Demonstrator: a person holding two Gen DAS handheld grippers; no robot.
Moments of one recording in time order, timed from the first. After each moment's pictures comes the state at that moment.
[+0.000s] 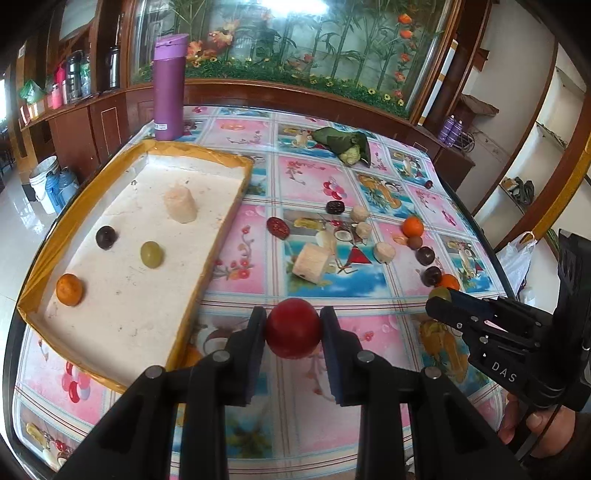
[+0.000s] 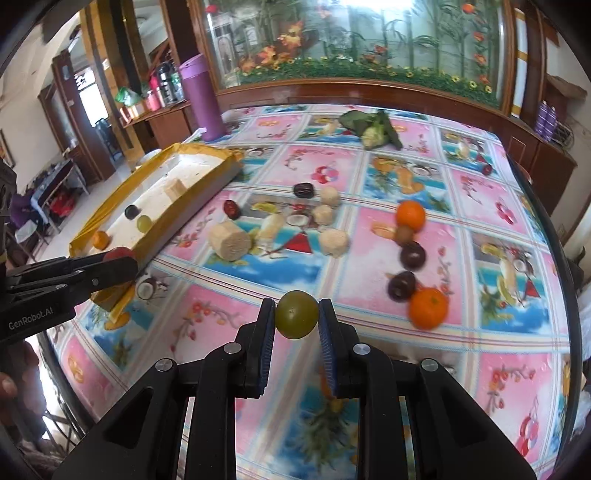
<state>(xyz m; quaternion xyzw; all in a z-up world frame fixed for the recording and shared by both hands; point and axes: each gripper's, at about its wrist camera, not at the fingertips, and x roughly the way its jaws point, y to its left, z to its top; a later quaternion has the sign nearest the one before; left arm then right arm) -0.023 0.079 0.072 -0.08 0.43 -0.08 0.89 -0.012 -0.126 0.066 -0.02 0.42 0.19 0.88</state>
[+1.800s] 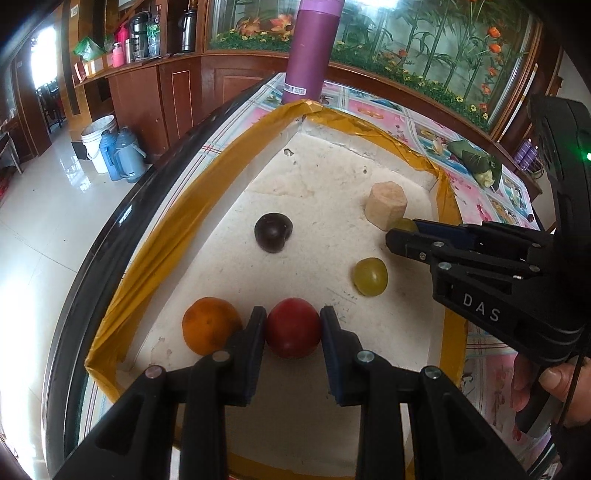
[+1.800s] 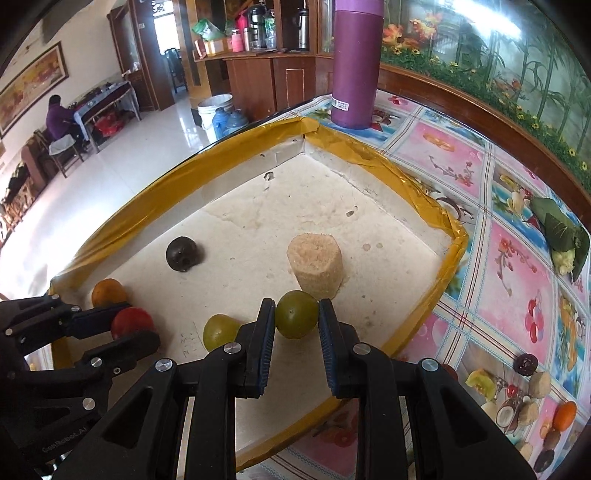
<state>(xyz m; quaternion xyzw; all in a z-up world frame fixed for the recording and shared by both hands) 0.032 0.225 0.016 -0.10 0.47 0.03 0.87 0.100 0.109 0.032 -0.14 0.44 0.31 0.83</state>
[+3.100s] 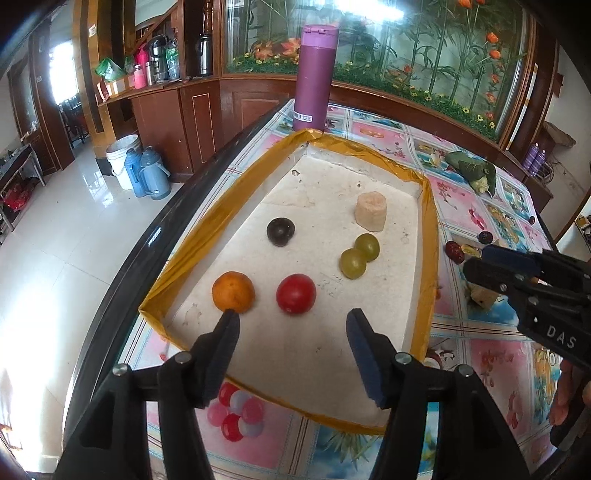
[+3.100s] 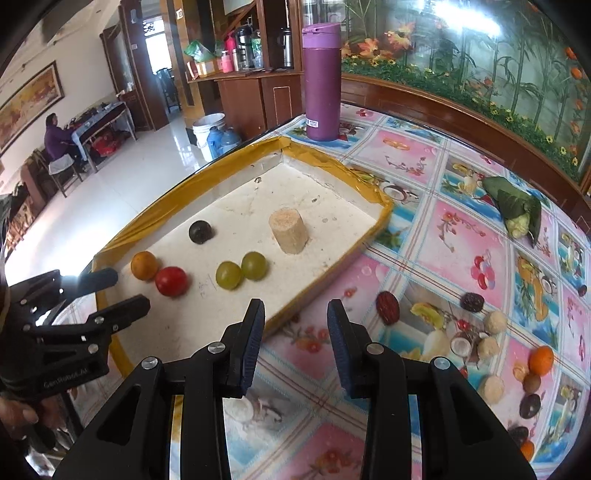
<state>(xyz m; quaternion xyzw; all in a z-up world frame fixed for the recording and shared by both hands) -0.013 0.204 0.049 -0.08 0.44 0.08 0.89 0.049 0.041 0.073 -0.11 0.42 0.29 0.85</state>
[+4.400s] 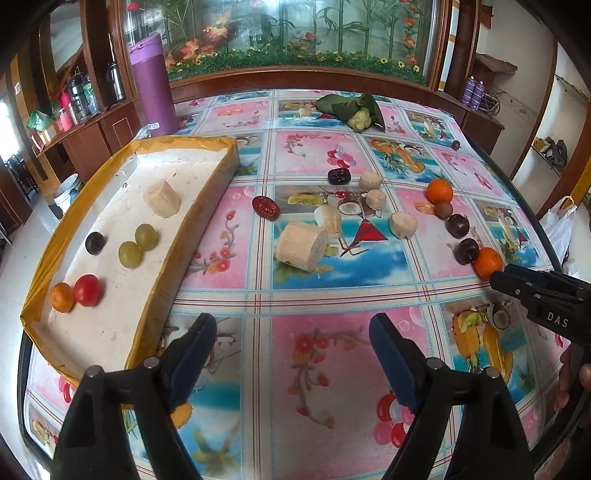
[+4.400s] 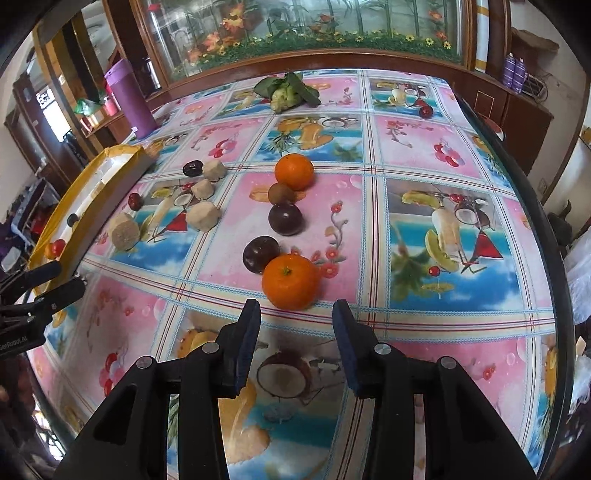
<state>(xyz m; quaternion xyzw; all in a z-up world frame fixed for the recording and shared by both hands) -0.005 0.019 0.043 0.01 0.46 -0.02 0.89 0.021 -0.231 0.026 0.01 0.48 0.13 0.87</state>
